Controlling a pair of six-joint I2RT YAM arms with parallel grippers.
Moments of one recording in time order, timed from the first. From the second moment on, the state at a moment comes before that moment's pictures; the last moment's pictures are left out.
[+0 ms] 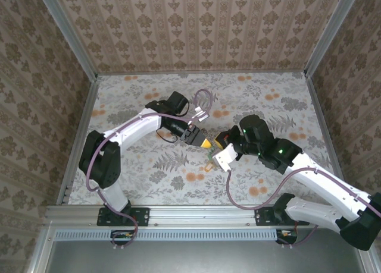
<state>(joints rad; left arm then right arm) -0.66 1.73 1.34 -0.85 1.36 0.12 0.72 1.00 0.91 -0.49 -0.16 -1.62</state>
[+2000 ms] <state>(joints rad) -0.52 1.48 1.15 -0.88 1.26 0.27 0.60 1.02 0.95 -0.48 -0.30 -1.25</state>
